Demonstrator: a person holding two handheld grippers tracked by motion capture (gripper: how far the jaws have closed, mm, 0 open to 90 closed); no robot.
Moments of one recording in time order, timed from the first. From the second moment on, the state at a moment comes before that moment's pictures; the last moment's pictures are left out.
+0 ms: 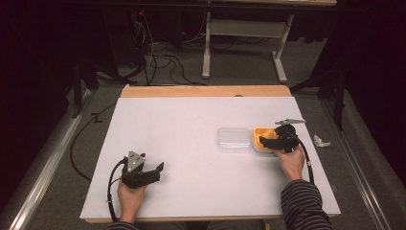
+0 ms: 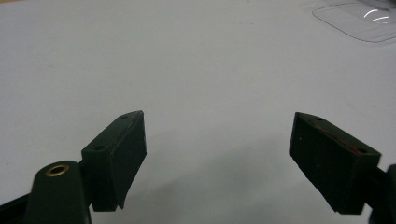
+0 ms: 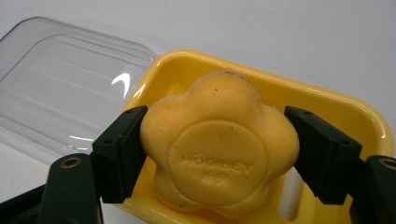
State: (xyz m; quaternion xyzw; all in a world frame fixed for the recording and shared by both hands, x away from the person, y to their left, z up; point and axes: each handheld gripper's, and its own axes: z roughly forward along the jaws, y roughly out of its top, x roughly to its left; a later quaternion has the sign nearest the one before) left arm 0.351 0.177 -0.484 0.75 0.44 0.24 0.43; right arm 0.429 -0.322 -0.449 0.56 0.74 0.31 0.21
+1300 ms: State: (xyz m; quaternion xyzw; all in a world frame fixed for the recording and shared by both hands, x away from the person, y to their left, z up) left arm 0.351 0.177 -0.484 0.75 0.44 0.24 0.43; right arm 0.401 -0.328 -0.419 0.55 0.71 0.36 0.26
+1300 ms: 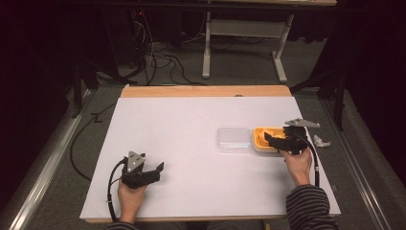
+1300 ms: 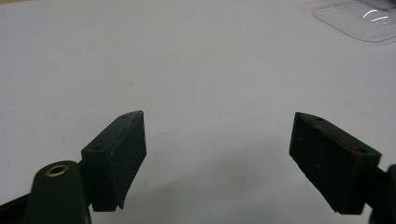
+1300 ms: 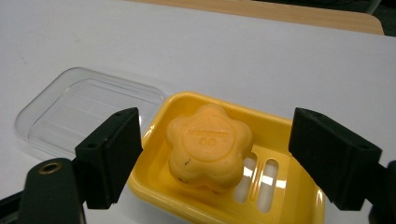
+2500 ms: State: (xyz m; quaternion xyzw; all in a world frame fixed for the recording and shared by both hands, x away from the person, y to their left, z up) left arm 0.351 0.177 -0.484 0.75 0.44 0.24 0.44; right arm 0.351 -0.341 -0.404 0.53 0.68 0.42 0.29
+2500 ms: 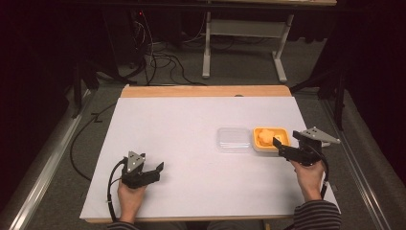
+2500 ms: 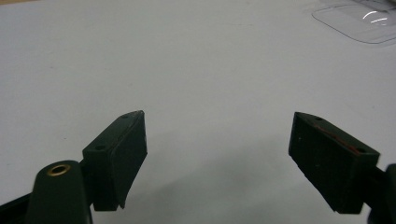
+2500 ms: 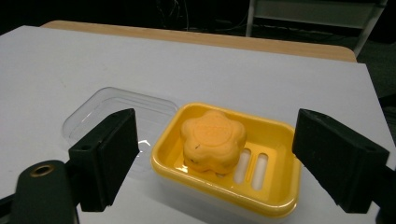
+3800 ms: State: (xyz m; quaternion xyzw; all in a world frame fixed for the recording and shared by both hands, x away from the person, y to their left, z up) left arm 0.351 0.177 -0.484 0.75 0.44 0.24 0.44; right arm 0.310 -0.318 -0.422 0.49 0.69 0.44 0.28
